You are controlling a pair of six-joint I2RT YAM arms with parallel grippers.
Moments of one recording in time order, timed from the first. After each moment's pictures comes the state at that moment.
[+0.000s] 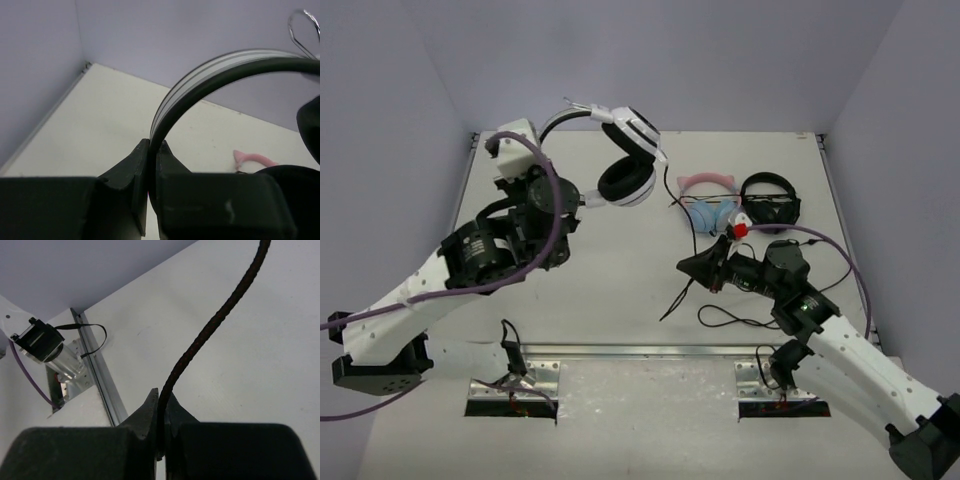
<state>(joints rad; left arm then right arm) -1.07 1.17 1.69 -0.91 -1.36 -0.60 0.59 0.71 0.44 0.17 -0.49 0.24</state>
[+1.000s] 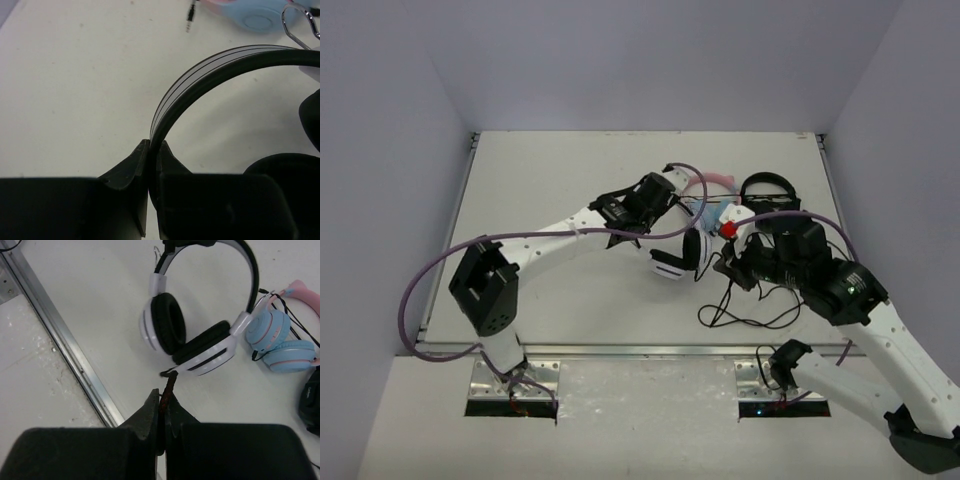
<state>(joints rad) -0.80 1.74 1.44 -0.46 -0.52 0.08 0.64 0.78 1.02 -0.81 -0.23 -0.22</state>
